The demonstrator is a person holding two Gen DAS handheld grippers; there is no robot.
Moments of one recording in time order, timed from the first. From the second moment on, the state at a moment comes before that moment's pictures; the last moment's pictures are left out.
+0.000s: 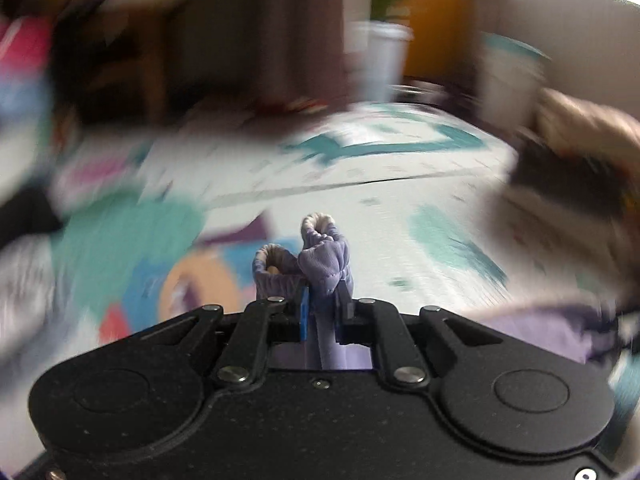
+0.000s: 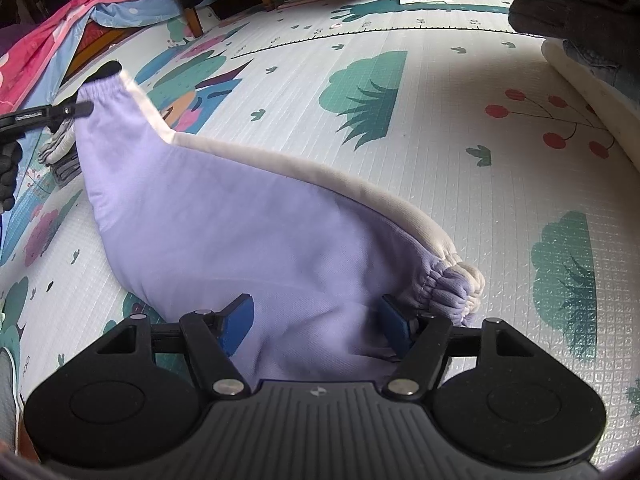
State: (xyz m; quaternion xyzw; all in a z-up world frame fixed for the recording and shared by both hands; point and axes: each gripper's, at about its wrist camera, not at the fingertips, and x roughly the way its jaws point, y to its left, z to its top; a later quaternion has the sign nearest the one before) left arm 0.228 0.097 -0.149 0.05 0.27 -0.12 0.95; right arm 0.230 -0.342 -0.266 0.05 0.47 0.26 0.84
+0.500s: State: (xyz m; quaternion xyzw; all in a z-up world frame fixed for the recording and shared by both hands) left arm 0.151 -0.068 -0.276 0.48 0.17 -0.32 0.80; right arm 0.229 -0.345 -0.265 0.05 0.47 0.27 0.84
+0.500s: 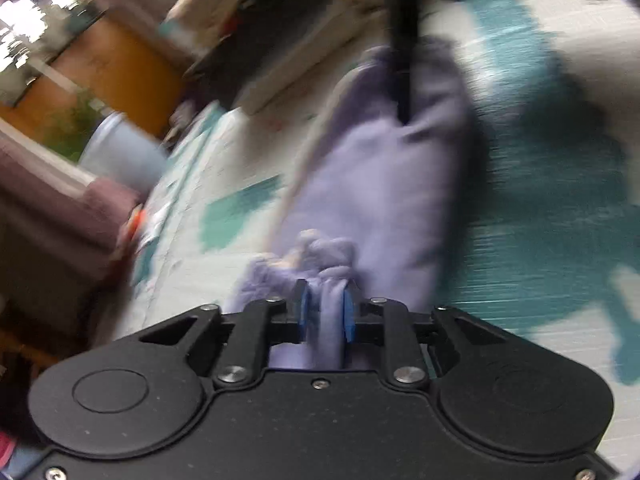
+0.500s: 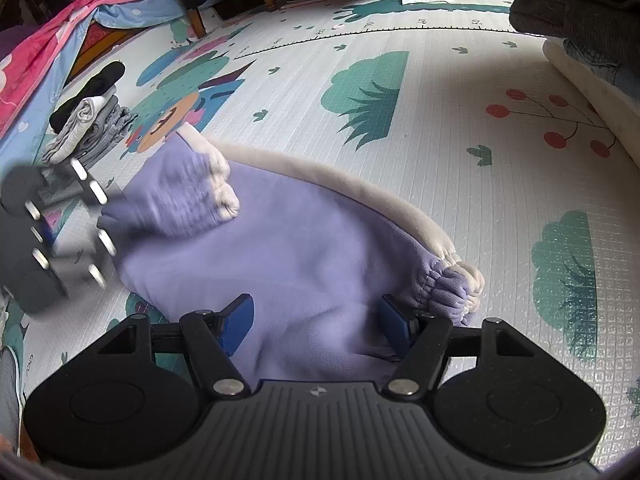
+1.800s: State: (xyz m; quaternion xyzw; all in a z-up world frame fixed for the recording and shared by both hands) left arm 0.208 -0.031 -0.214 0.16 0.36 -0.38 0.84; right arm 0.218 -0.362 -0.258 0.07 0.46 0.26 0.84
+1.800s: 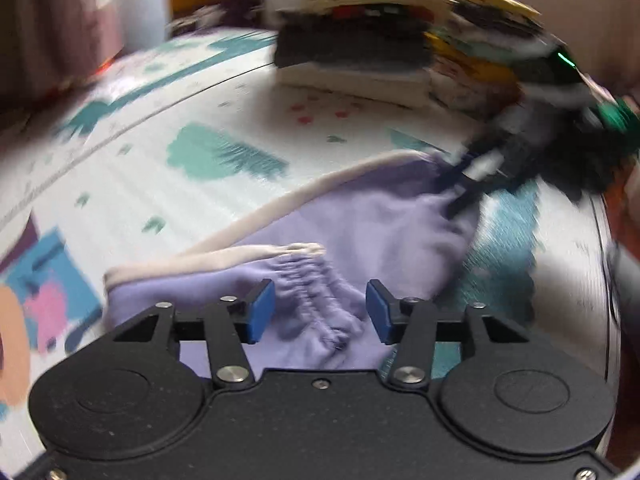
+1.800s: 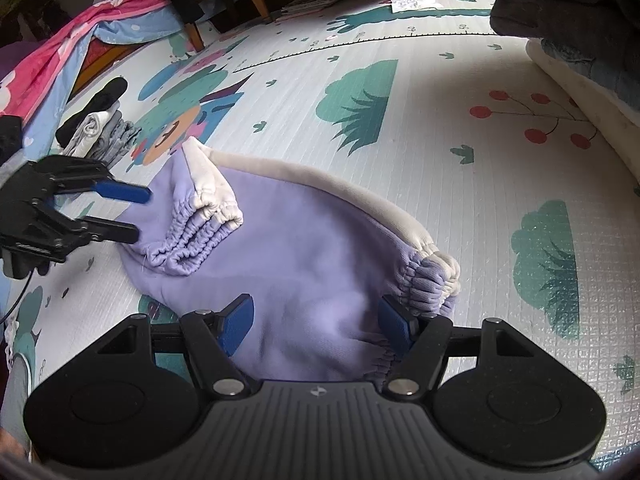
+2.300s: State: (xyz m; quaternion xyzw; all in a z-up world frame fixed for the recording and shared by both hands) left arm 0.235 -0.045 -0.236 0.12 0.41 -0.34 0.84; right arm 0.220 -0.358 -0.258 0.07 0.47 0.27 0.84
